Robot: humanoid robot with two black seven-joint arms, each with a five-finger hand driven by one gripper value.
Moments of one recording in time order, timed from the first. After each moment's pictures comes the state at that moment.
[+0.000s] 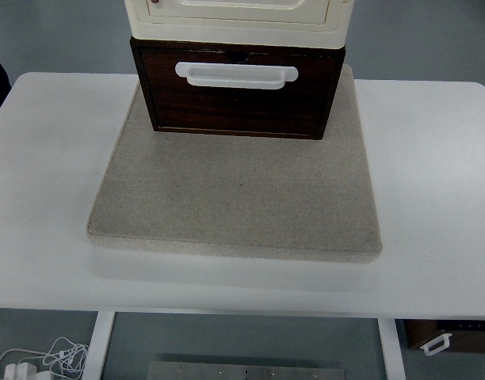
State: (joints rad) left arm -1.30 0.46 -1.14 -0.23 0.05 -0.13 0.06; right arm -0.01 0.00 -0.01 0.17 -0.04 -0.05 0.03
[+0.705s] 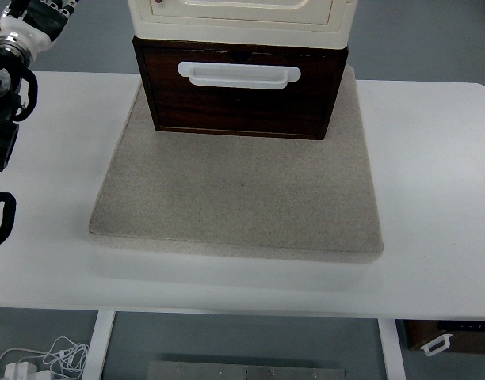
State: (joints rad) left arm -1.11 0.27 -1.14 -0.22 -0.19 -0.30 0.08; right arm -0.01 0.00 0.00 0.17 -0.04 -0.05 0.03
